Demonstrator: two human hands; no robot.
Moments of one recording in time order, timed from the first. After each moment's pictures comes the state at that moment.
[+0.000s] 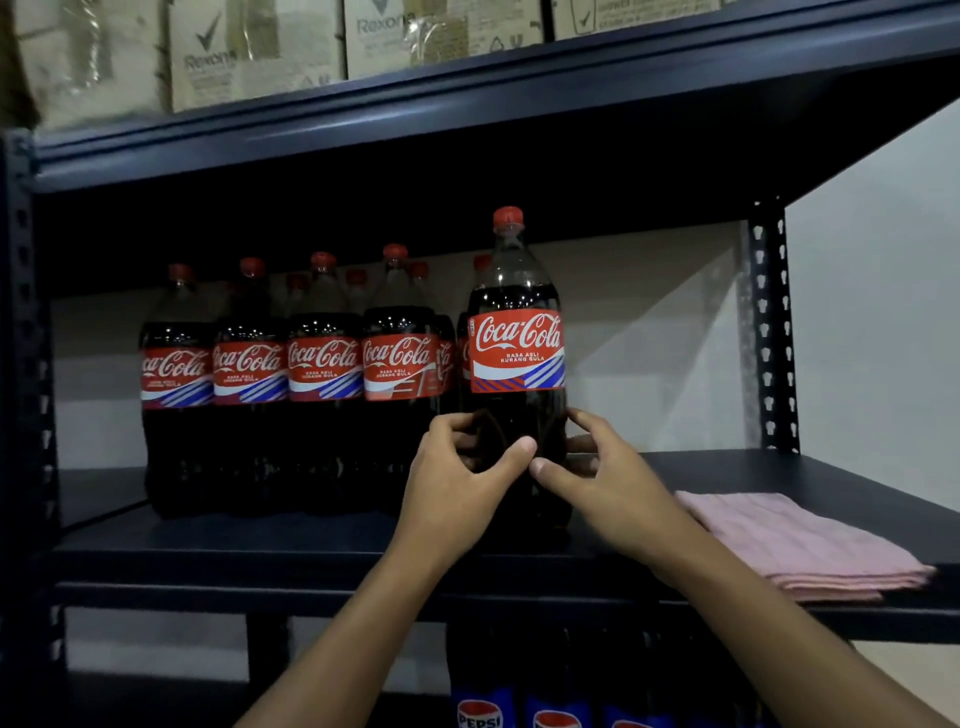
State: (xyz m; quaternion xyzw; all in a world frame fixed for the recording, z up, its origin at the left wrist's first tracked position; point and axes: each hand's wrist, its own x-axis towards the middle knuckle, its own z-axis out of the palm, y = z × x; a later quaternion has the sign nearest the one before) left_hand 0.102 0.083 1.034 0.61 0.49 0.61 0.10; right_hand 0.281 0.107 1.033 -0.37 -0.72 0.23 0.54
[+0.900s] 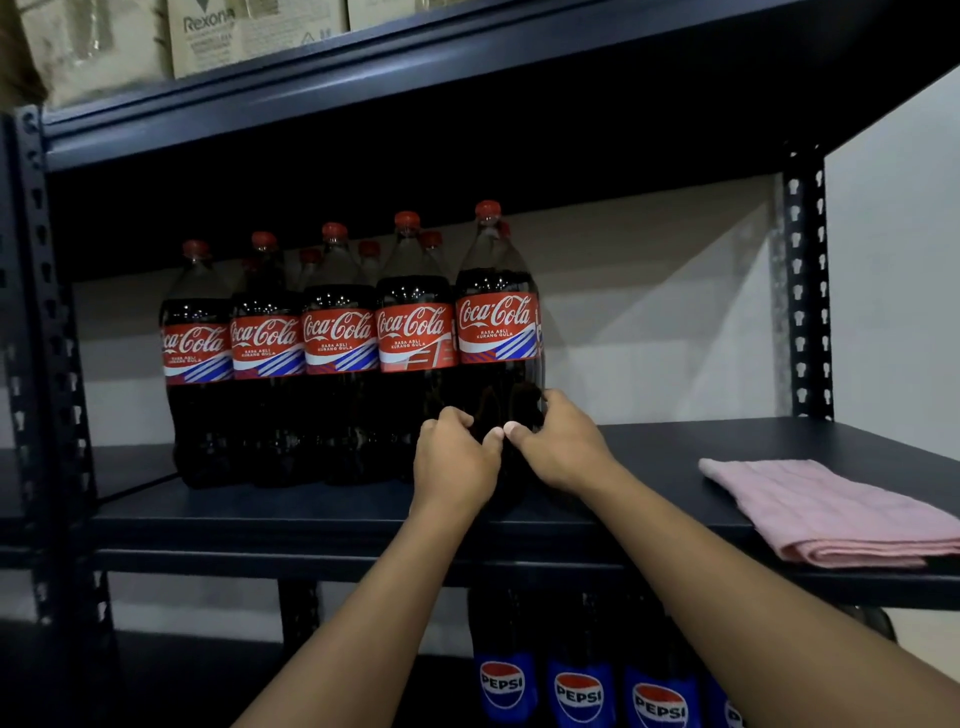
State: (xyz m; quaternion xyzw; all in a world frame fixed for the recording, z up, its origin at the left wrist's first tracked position) left_hand 0.086 0.128 1.026 0.56 0.63 0.54 0.00; right_hand 0.217 0.165 1.039 -0.49 -0.72 0.16 0.46
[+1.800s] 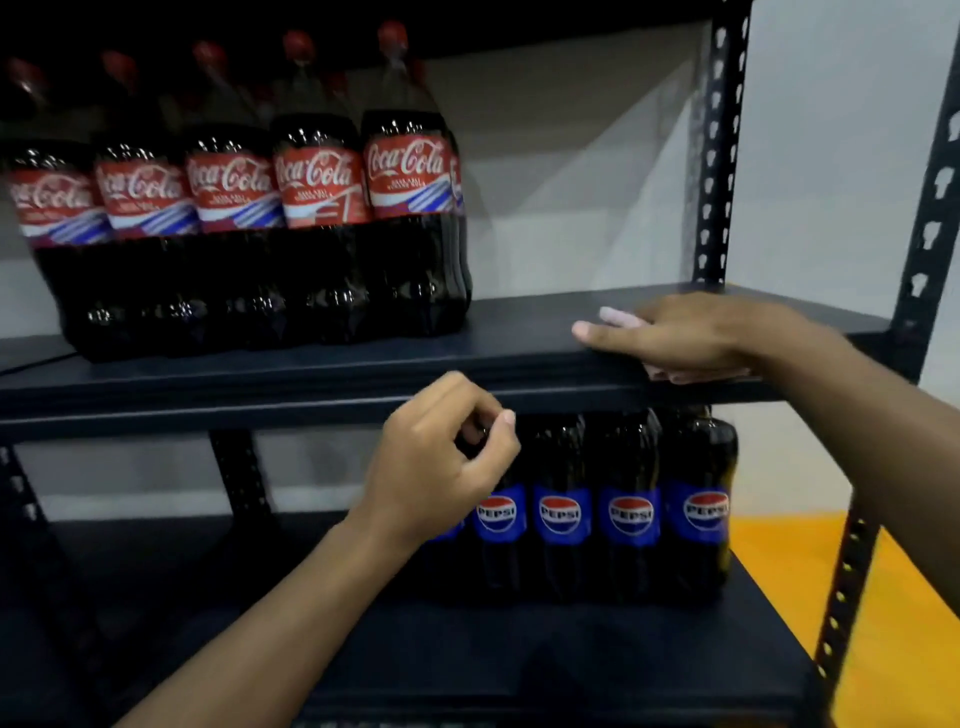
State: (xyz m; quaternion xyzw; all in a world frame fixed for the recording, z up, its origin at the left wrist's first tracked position) left_hand 0.132 0.021 0.930 0.77 0.32 0.54 -0.13; right_hand 0.386 0.049 1.046 -0.64 -0.76 0.03 0.08
